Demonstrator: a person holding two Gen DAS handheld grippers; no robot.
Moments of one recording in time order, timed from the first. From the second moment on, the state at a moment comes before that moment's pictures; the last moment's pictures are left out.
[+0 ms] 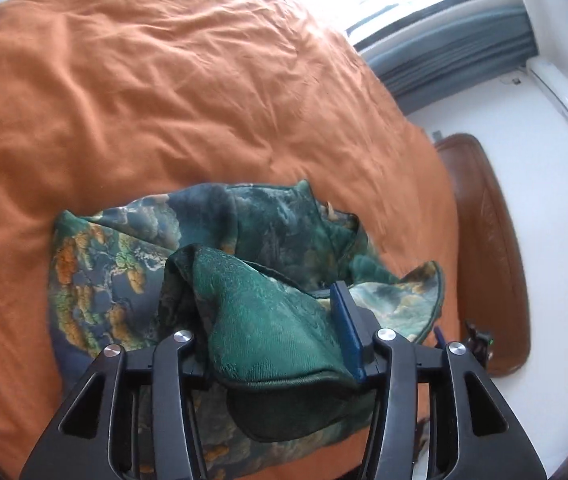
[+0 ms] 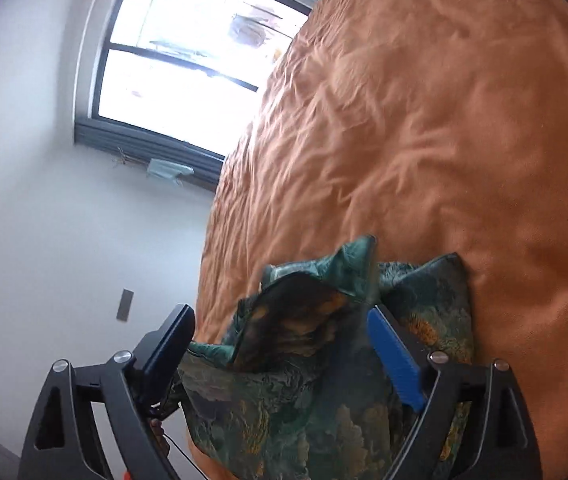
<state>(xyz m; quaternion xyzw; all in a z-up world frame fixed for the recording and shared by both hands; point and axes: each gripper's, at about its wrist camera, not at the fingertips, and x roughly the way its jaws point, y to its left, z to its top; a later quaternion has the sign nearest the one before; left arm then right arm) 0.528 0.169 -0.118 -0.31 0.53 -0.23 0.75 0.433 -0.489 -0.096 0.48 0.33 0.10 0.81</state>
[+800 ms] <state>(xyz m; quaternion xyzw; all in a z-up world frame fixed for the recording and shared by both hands) 0.539 0.159 -0.157 -0.21 0.56 -0.18 0.78 0.471 -0.406 -0.119 0.17 0.48 0.04 0.86</state>
